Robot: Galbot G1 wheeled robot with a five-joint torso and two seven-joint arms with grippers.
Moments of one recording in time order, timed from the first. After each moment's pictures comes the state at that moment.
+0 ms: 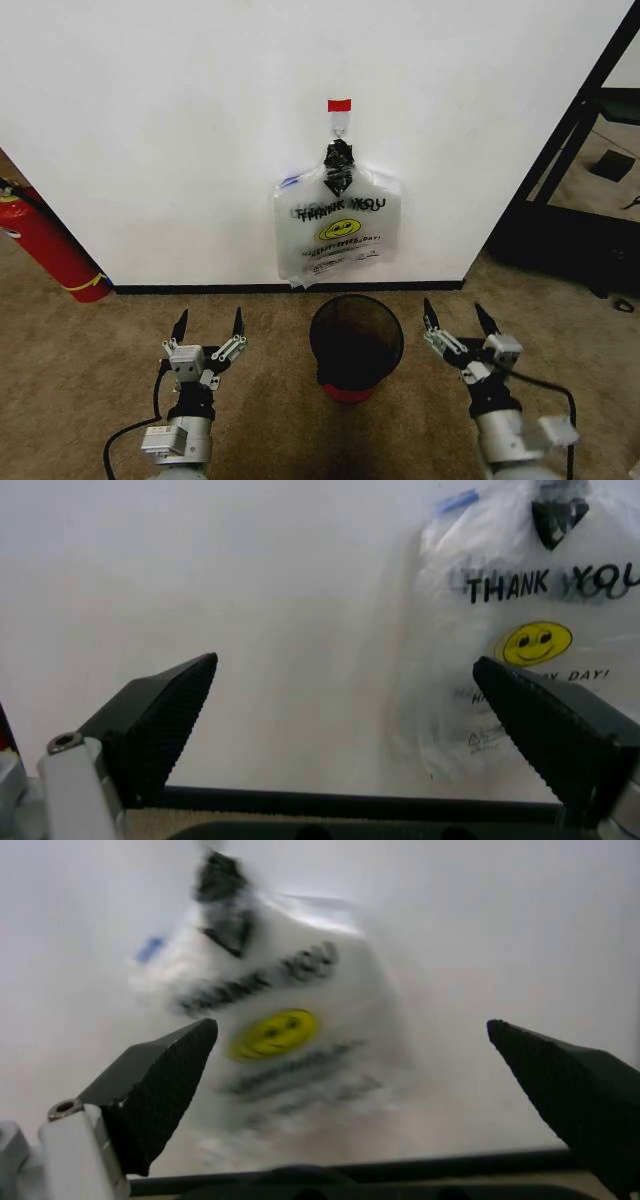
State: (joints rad) left arm 1.69 -1.28 -0.40 -2.17 -0.14 -0.25 -0.28; right arm -1.66 1.27 0.59 2.23 0.56 0.06 -0.11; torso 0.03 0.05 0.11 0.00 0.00
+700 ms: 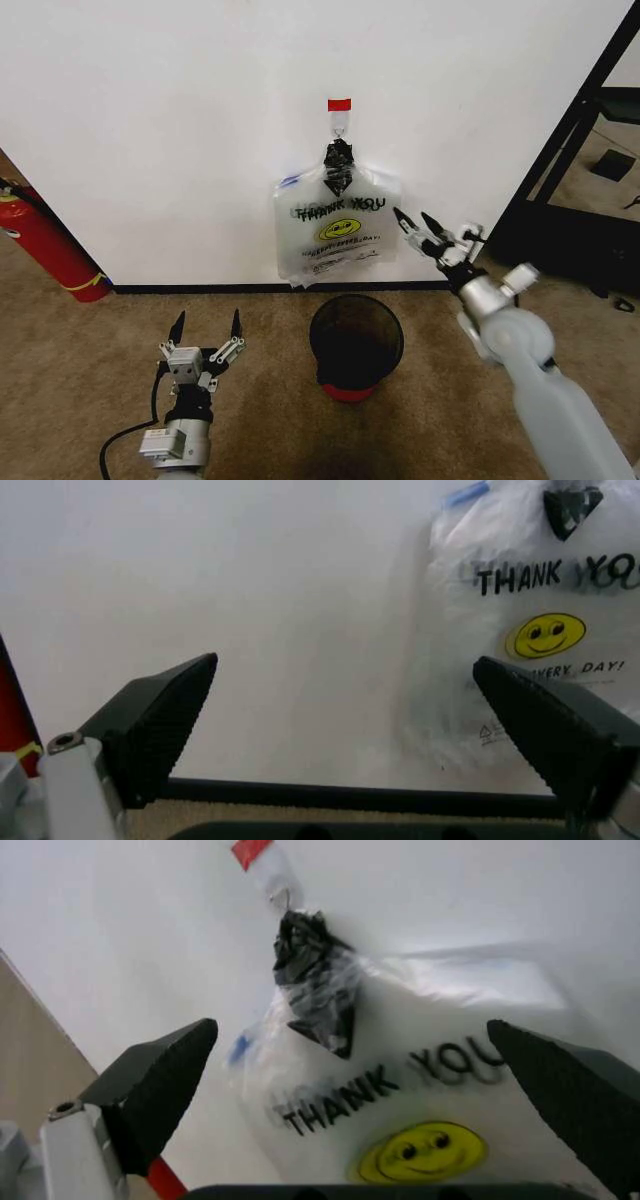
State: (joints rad) left arm 1.72 -1.31 -0.42 -2.19 -0.11 -0.24 -0.28; right arm -0.92 1.12 0.36 1.80 1.04 -0.15 -0.24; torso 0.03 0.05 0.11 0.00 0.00
